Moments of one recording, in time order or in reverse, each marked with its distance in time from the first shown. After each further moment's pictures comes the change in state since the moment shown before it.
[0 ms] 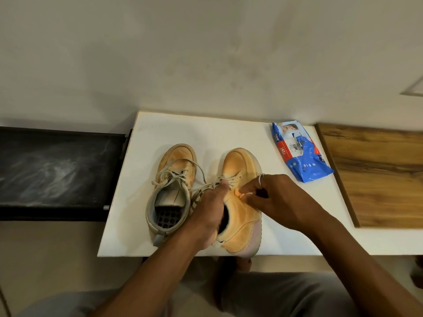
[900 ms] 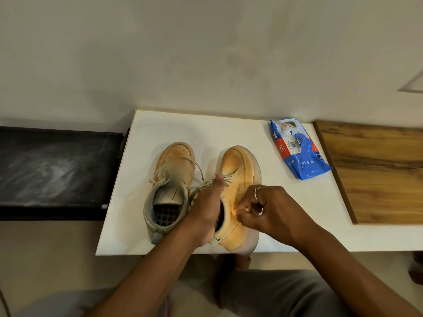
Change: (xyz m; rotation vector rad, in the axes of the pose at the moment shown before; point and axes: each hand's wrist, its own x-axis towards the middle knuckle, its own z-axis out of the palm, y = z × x) left_hand -0.003 0.004 -0.001 -0.053 -0.043 -0.015; right_hand -0.016 0.010 0.021 0.037 0.071 -0.199
